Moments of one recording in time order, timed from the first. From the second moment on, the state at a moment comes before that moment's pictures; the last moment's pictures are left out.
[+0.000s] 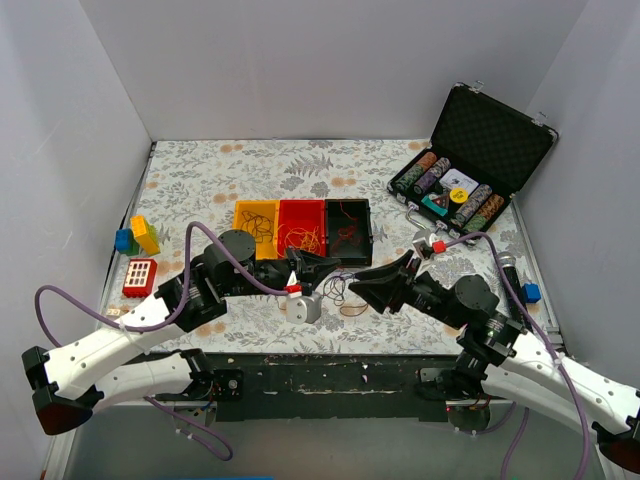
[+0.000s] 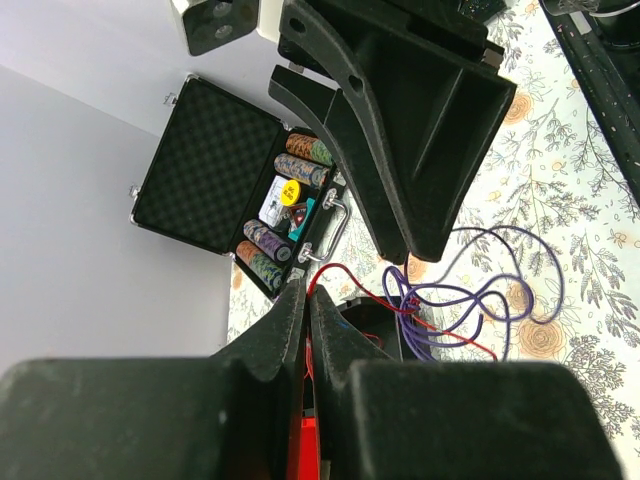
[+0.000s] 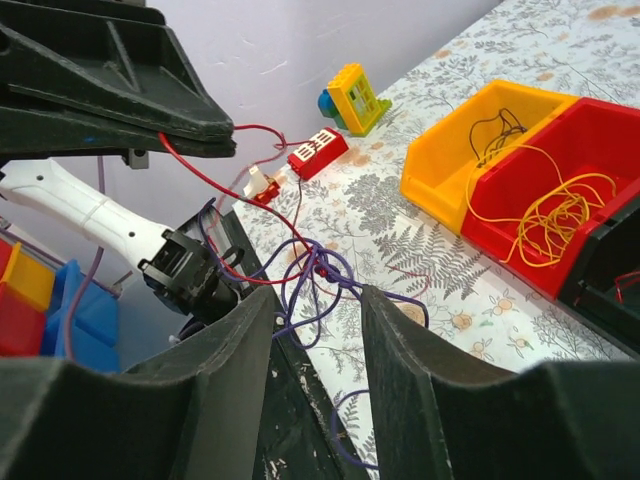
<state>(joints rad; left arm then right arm) -1.01 0.91 0.96 -0.20 0.43 0.93 0.97 0.54 0.43 0.22 -0.15 0.51</state>
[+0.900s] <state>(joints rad) -1.01 0.91 0.96 -0.20 0.43 0.94 0.97 0.64 0.41 0.28 -0.10 0.63</state>
